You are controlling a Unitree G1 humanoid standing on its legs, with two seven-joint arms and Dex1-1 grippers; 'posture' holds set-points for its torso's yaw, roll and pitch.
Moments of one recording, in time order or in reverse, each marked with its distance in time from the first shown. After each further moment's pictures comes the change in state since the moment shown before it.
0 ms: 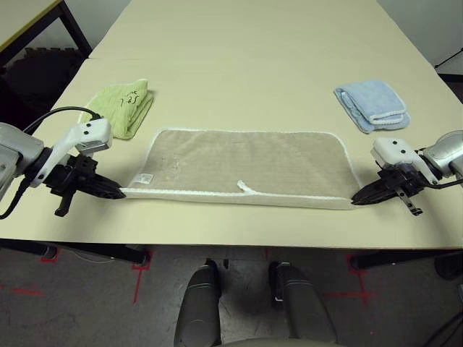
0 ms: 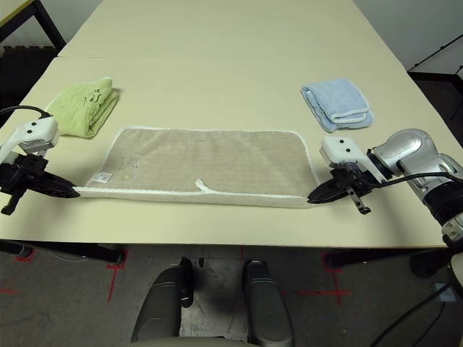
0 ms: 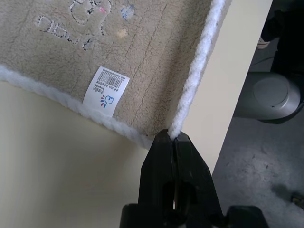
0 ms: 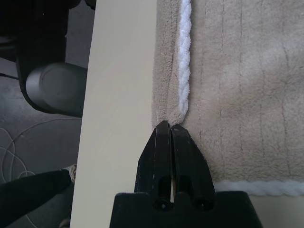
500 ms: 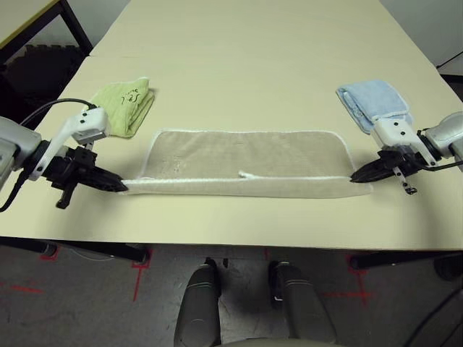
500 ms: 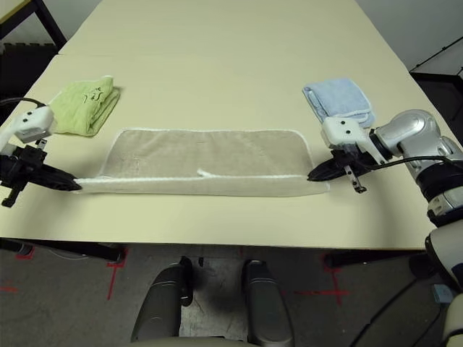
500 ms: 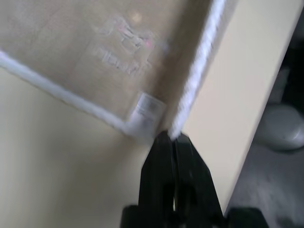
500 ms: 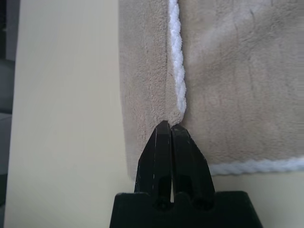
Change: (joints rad) left arm -0.200 -0.167 0.004 0.237 0.105 0.011 0.000; right arm -0.186 0.151 -0.151 0.335 -0.201 -0.114 0.001
